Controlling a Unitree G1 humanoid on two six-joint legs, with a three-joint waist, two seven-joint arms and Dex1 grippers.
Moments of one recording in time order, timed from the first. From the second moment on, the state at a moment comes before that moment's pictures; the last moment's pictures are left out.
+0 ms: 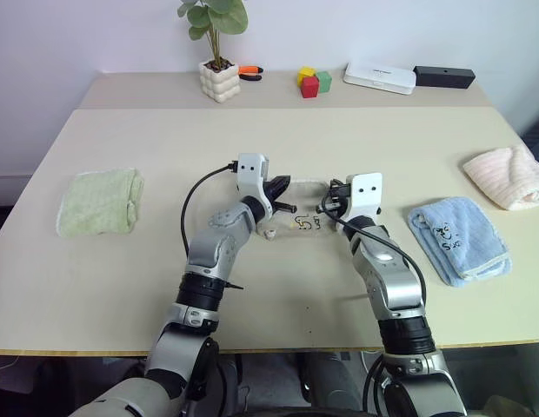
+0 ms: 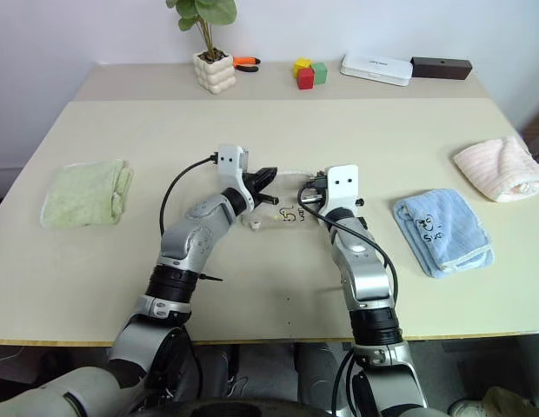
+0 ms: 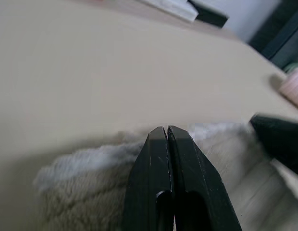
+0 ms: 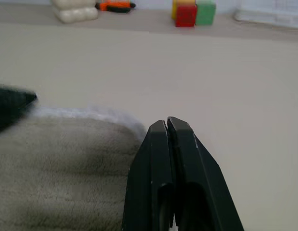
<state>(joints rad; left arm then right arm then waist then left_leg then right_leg) -0.61 -0.05 -0.03 0.24 -0.32 0.48 -0.26 -0.34 -0.10 0.03 -0.04 0.06 0.27 0.07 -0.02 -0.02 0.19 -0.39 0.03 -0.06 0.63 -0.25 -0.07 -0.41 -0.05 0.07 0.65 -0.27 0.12</state>
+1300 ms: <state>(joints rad) -0.55 0.11 0.00 0.18 -0.33 0.49 -0.44 -0.33 -0.22 -0.02 0.02 0.02 0.18 0.16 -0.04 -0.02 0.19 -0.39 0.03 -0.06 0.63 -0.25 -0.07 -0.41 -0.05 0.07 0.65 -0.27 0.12</state>
